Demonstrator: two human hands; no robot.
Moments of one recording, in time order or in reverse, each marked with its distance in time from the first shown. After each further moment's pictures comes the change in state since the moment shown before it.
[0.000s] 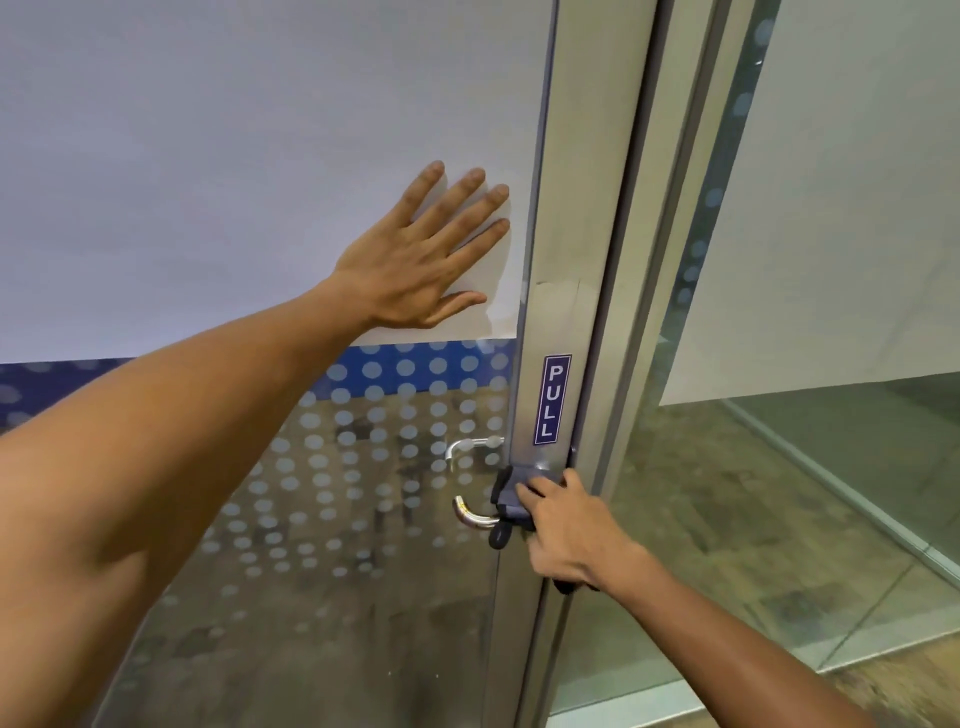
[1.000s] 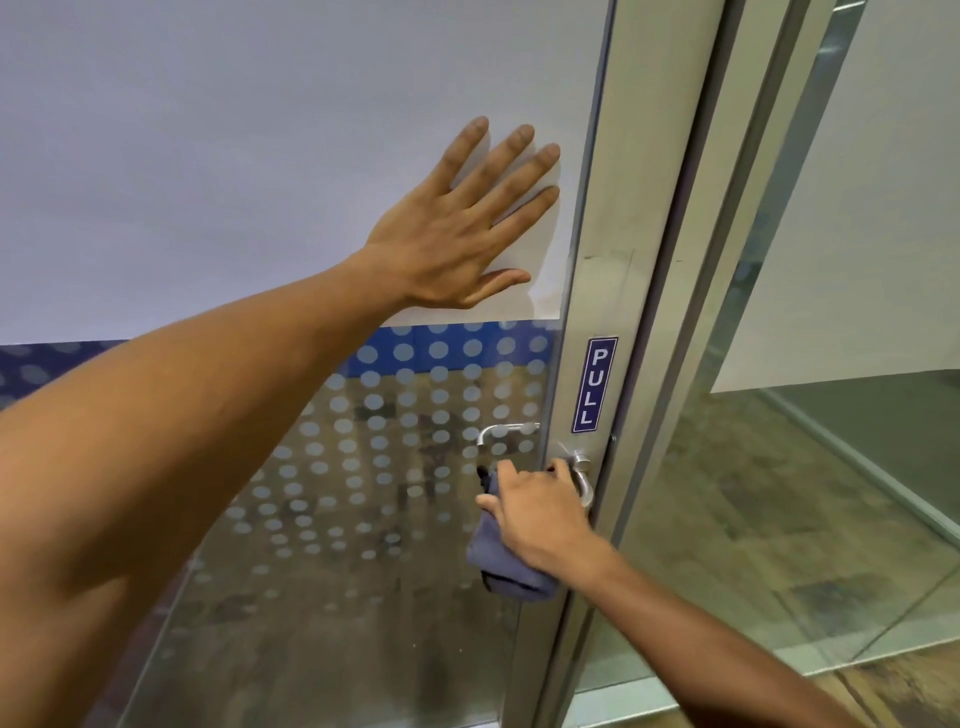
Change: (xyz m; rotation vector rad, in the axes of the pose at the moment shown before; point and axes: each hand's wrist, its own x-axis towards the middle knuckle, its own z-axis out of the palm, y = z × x) left_hand 0.001 -0.002 0.005 -0.002 0.003 -0.003; right_hand 0.048 -0.062 0.023 0.060 0.284 -0.022
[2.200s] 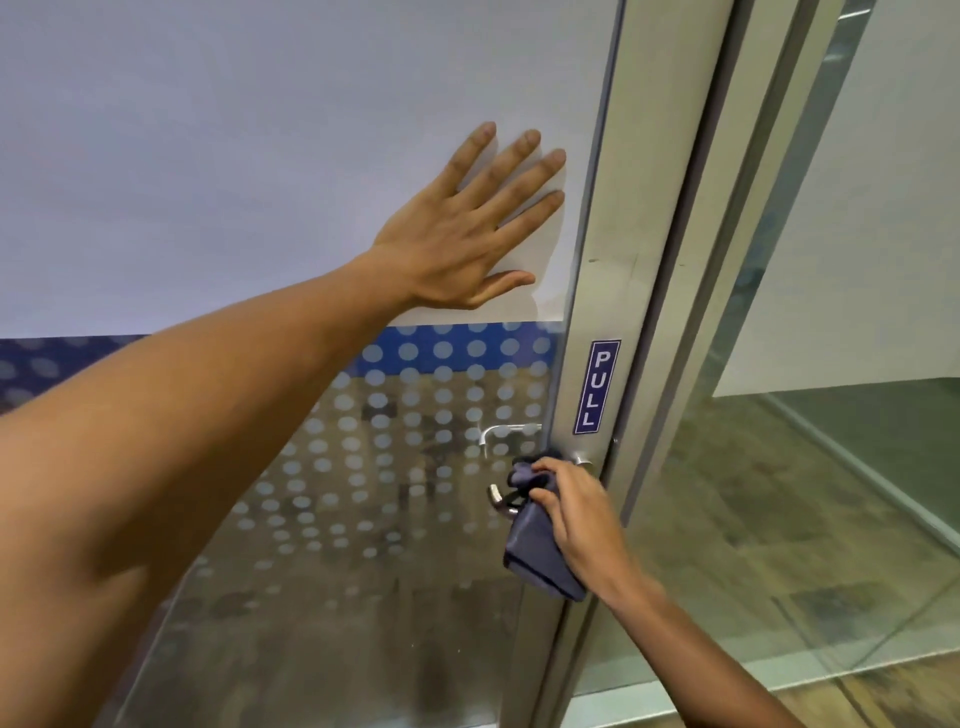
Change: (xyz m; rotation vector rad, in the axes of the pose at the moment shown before) left_hand -0.001 0.001 -0.002 -0.013 0.000 0.003; right_hand -0.031 0.036 0.001 0.529 0.262 0.072
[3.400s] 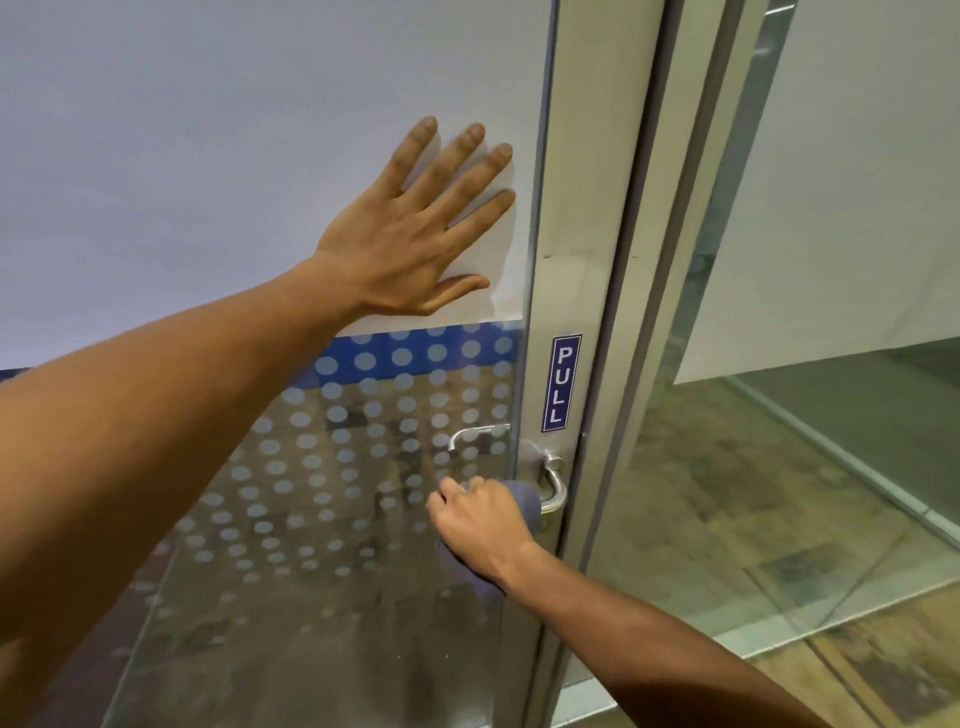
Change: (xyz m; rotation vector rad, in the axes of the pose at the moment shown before) left_hand 0.002 0.000 0.003 0.032 -0.004 0.006; right_hand 0.028 -0.052 0.052 -0.830 -0.270 -0.341
